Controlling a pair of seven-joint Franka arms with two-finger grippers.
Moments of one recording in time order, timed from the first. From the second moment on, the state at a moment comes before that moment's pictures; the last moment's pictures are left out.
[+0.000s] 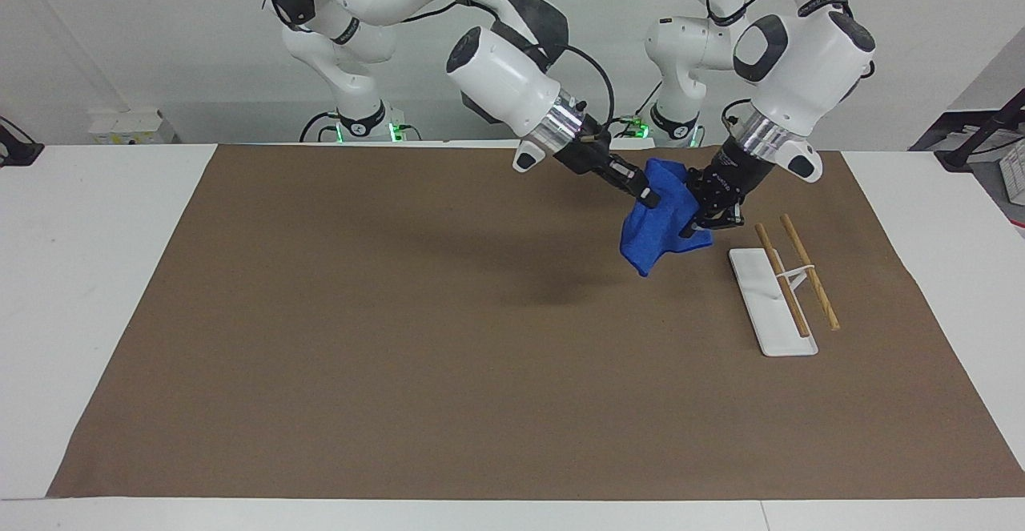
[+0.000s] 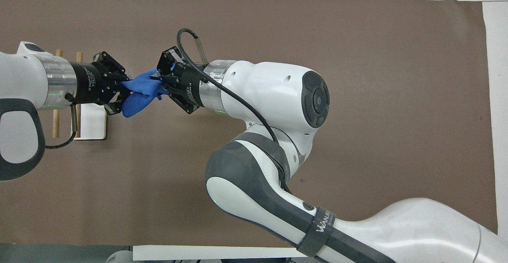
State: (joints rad) left arm -0.26 -0.13 -0.04 -2.06 -0.40 2.19 -1.77; right arm -0.04 0.45 0.92 -1.63 0.31 2.74 1.46
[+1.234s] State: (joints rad) left arm -0.15 -0.11 -0.03 -2.05 -0.39 2.22 -1.20; right arm -0.05 0.14 0.30 -1.77 0.31 2.10 0.28
